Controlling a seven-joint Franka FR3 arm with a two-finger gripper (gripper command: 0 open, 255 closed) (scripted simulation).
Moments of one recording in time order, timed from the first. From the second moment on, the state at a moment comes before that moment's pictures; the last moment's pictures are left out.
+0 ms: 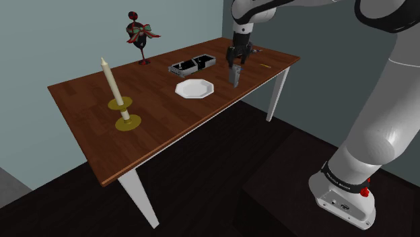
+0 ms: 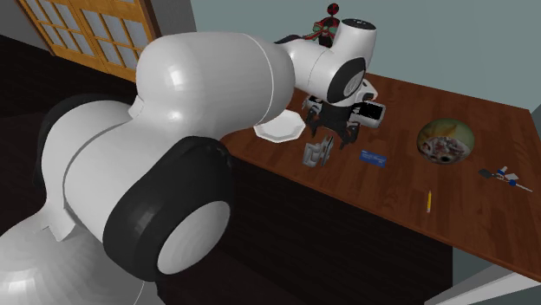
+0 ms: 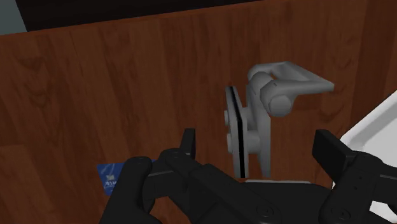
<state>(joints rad) -0.14 0.16 -0.05 -1.77 0.04 1.96 -0.13</state>
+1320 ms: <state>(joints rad) -0.14 0.18 -0.05 -1.79 0.04 1.99 -0.14</state>
